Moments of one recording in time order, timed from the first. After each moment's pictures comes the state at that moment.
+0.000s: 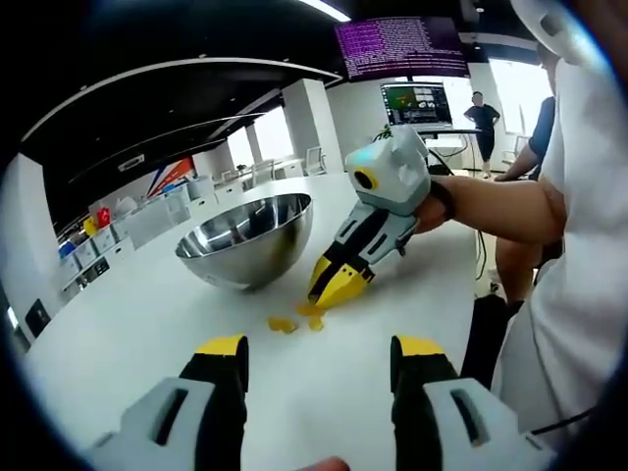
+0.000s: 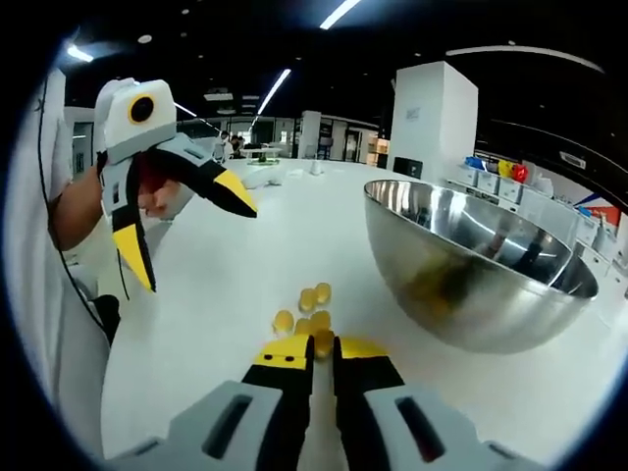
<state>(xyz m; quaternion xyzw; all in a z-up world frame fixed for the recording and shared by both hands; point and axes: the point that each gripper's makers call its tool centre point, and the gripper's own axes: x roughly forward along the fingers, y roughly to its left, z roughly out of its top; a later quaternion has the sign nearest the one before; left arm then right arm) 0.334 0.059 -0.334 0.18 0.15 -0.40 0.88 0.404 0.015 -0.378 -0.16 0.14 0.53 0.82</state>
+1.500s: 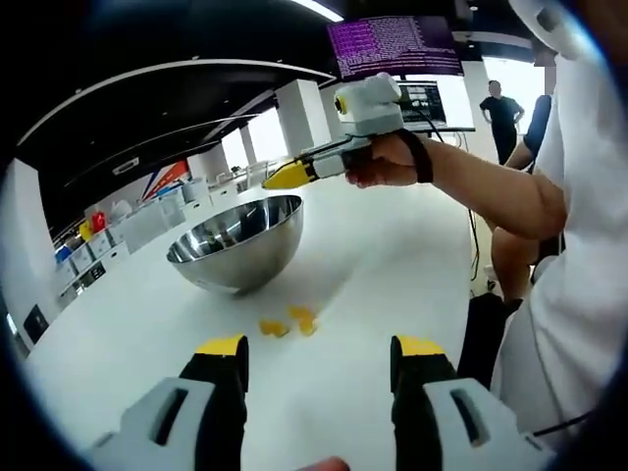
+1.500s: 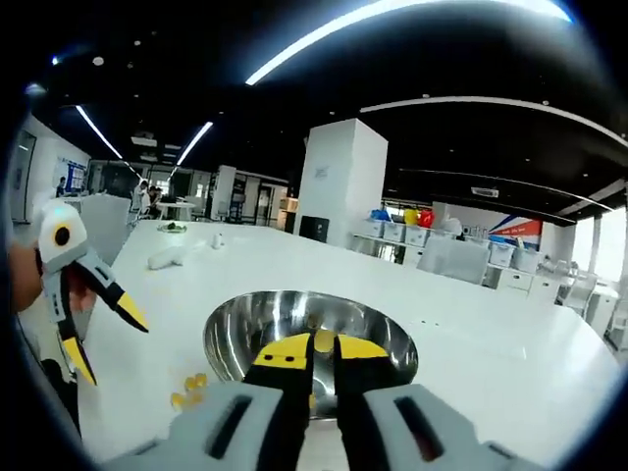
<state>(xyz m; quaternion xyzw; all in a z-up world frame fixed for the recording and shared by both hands) 0.331 0.052 -0.337 0.19 0.14 -0.41 0.88 0.486 -0.050 -0.258 -0.11 0.02 0.36 0.93</state>
